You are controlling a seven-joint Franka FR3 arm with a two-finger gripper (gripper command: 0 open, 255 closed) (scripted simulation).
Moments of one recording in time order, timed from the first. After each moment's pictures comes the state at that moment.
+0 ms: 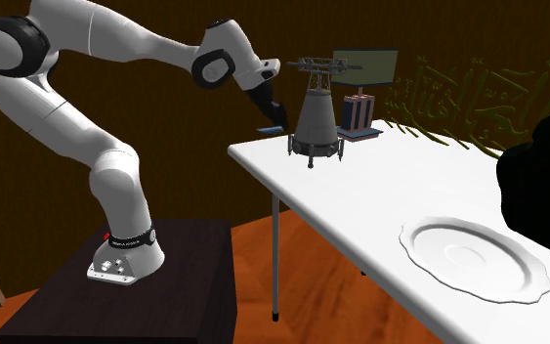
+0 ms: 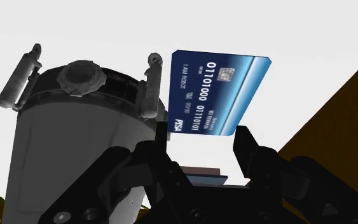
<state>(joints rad) 0.42 -0.61 -0.04 -2.53 0.10 2.49 -0.23</state>
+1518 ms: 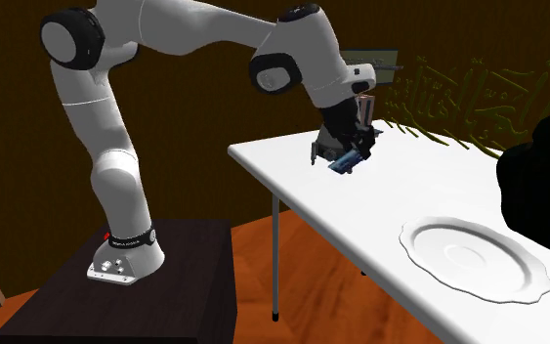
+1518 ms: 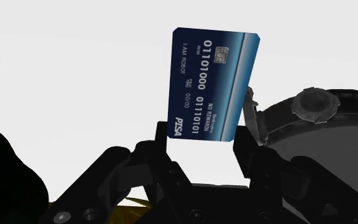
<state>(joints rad) 0.47 -0.10 -0.63 -1.99 0.43 2.32 -0.94</state>
